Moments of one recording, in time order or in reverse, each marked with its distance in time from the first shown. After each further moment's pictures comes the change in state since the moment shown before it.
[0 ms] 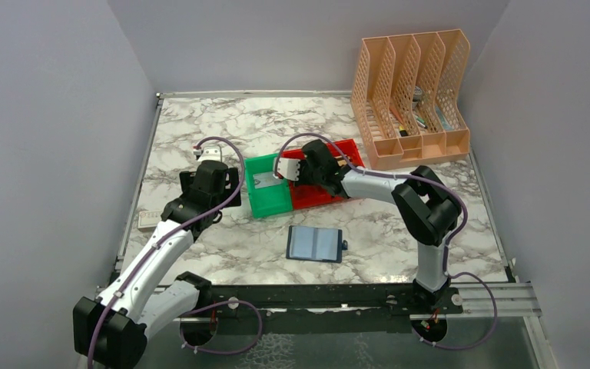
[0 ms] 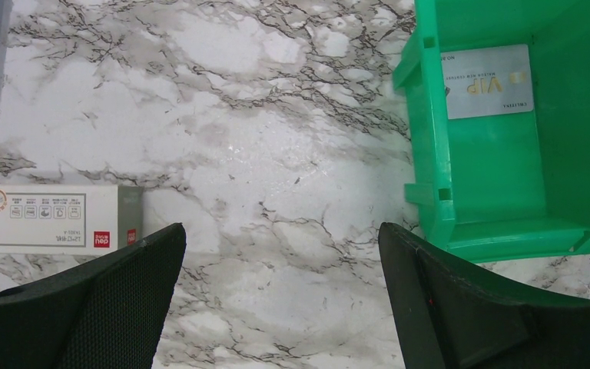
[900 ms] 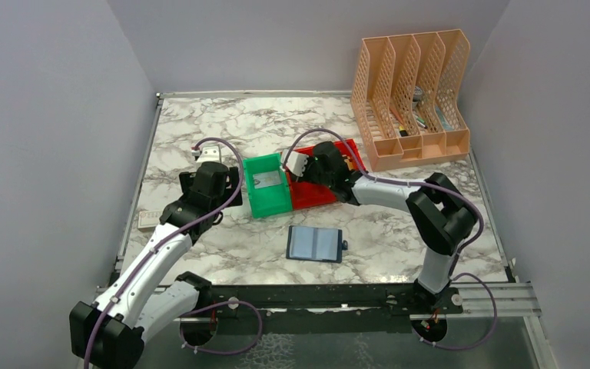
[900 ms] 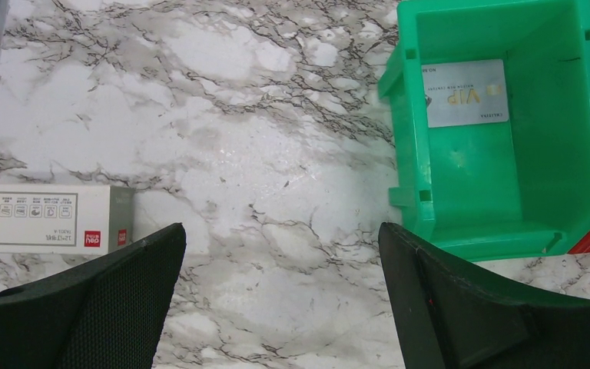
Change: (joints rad) left arm -0.026 -0.030 0.000 0.000 -0.013 -0.037; right arm 0.000 -0.140 -0.143 0.175 0.013 0.174
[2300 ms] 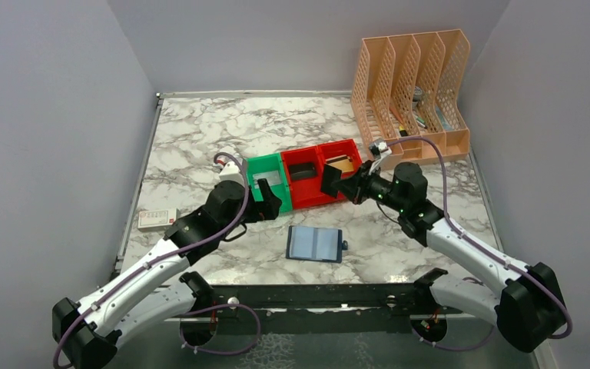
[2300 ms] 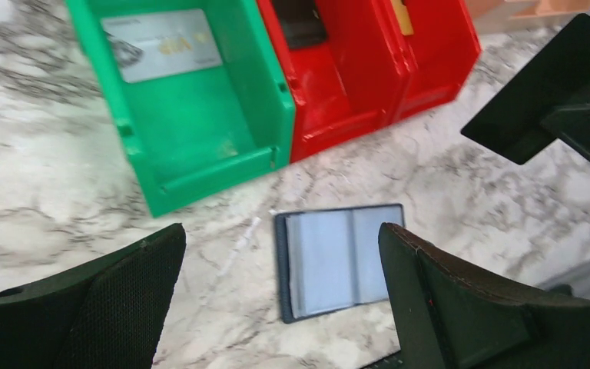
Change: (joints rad) left arm -0.335 -0.112 -0.092 0.186 0.245 -0.357; right arm -0.219 -0.777 -0.503 0.064 -0.407 1.175
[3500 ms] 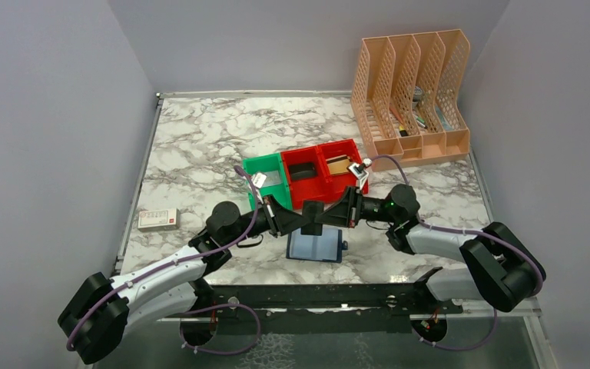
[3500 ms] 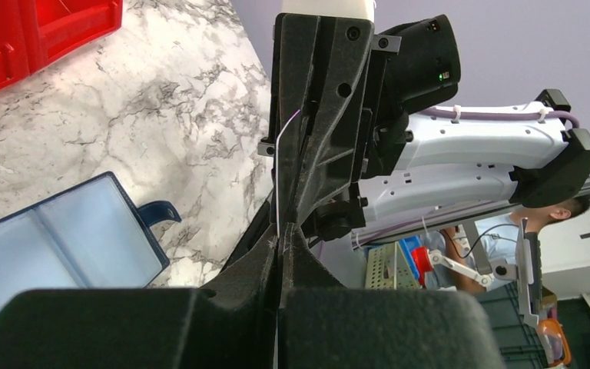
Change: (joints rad) left arm -0.025 0.111 -0.355 0.971 0.566 -0.350; right arm 0.055 0.291 -0.214 0.800 -0.498 0.669
